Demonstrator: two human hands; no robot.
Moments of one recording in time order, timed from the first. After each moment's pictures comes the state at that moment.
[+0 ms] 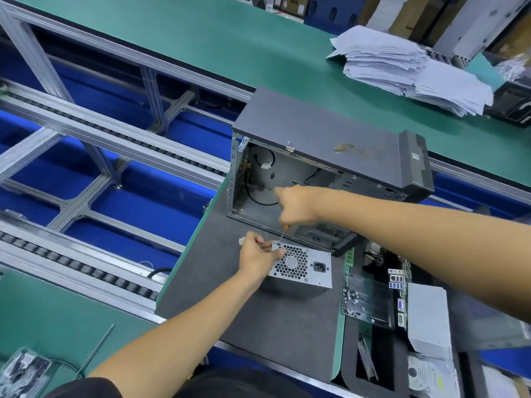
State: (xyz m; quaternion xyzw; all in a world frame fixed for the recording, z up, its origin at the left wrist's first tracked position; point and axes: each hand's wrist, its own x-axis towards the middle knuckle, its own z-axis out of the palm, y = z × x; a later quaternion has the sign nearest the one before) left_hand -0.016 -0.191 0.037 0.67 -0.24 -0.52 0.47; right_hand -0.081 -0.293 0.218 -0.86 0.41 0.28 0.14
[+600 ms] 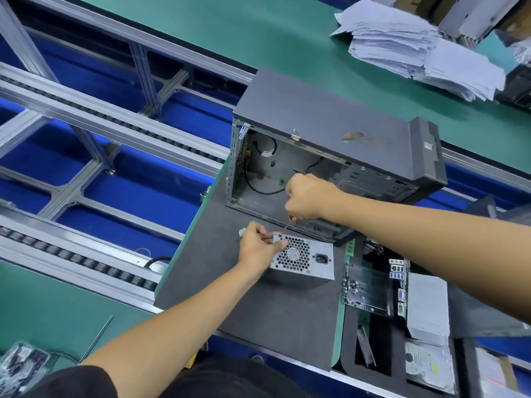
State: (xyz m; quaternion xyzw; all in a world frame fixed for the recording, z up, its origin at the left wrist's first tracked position) left_hand -0.012 -0.192 0.037 0.66 -0.27 -0.52 0.47; right_hand -0.088 -0.295 0.206 -0.82 0.51 0.19 0.18
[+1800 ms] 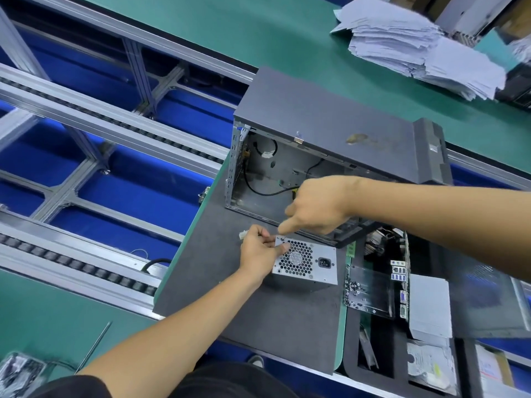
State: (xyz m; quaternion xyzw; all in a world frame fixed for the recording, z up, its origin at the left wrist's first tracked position) left_hand -0.011 -0.195 0.030 0.63 -0.24 -0.55 0.49; right_hand -0.102 -0.313 0.218 -0.94 -0.09 0.29 -0.12
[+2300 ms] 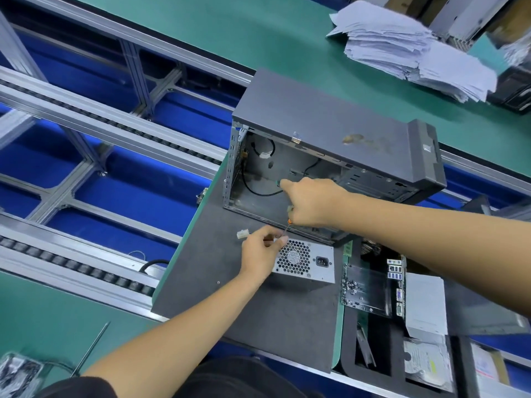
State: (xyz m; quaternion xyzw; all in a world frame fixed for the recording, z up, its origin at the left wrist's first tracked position) left_hand -0.014 -0.191 0.032 0.64 -0.37 -0.47 0.48; right_hand -0.098 -0.292 0.207 -0.90 0.38 0.21 0.03
